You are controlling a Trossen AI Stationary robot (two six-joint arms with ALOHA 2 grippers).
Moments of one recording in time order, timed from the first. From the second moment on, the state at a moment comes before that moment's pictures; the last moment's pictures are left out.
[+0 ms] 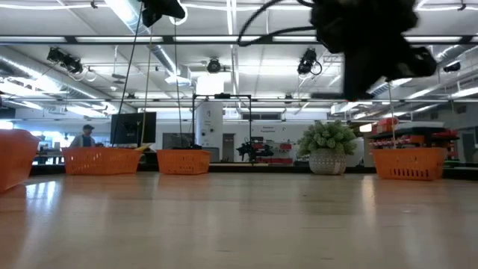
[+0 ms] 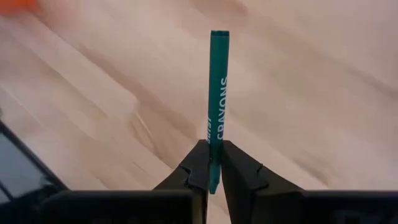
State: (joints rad) left arm 0.55 1.20 1.47 -0.88 0.27 -0.04; right arm 0.39 1.61 1.14 -0.69 0.13 1.42
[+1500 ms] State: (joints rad) left arm 0.69 1.05 1.47 -0.80 0.25 0.06; right arm -0.22 2.14 1.95 -0.49 0.02 0.91
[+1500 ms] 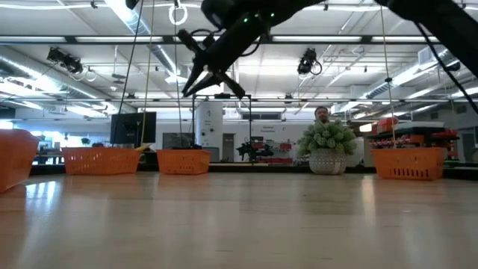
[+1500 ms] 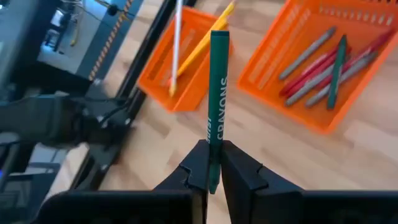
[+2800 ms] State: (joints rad) left arm 0.65 1.00 1.47 -0.89 0.33 -0.04; right arm -0.36 2.36 2.04 -0.49 0.10 1.23
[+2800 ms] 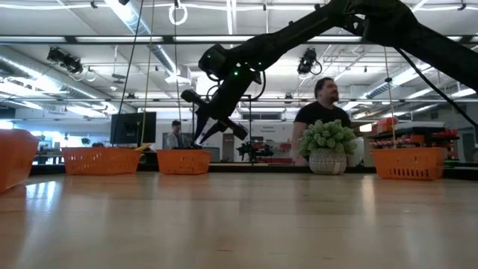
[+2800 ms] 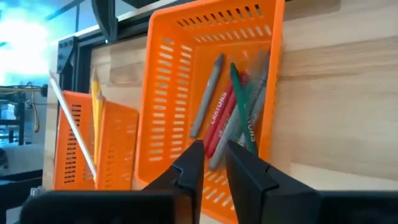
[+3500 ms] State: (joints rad) left arm 0.65 1.00 1.47 -0.92 0.34 -0.03; right arm -0.29 2.26 2.04 -0.55 -0.13 0.99
